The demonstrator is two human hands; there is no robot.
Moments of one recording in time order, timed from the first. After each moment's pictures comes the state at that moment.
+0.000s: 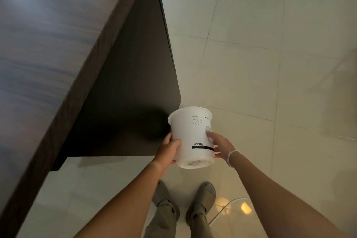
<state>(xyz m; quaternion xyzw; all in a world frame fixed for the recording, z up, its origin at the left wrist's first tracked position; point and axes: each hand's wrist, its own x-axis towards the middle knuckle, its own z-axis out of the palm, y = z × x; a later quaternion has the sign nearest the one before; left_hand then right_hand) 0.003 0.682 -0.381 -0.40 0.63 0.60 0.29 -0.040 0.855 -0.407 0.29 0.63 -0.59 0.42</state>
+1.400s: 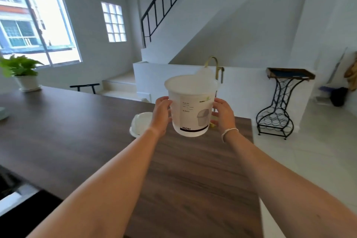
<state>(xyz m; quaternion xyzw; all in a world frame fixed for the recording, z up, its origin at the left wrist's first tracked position) -0.086 0.347 0.054 -0.06 0.64 0.75 -0.16 -0.130 0.512 0.040 -0.03 0.61 -0.79 -0.05</state>
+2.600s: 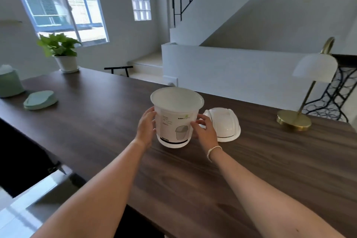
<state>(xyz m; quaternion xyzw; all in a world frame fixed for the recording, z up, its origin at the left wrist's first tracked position) -0.085 0.012 -0.021 -0.17 0.64 0.73 -0.18 -0.133 0.171 -0.047 -0.09 0.71 -0.70 0.05</state>
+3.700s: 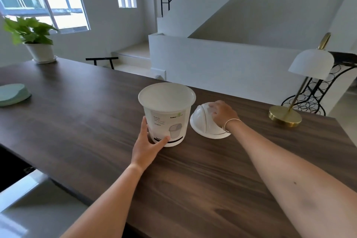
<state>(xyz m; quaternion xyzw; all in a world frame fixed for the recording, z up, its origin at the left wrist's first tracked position) -0.079 0.010 -0.095 -0.12 0.80 0.56 -0.16 -0.235 0.225 -0.033 -0.15 0.97 -0.20 0.00</state>
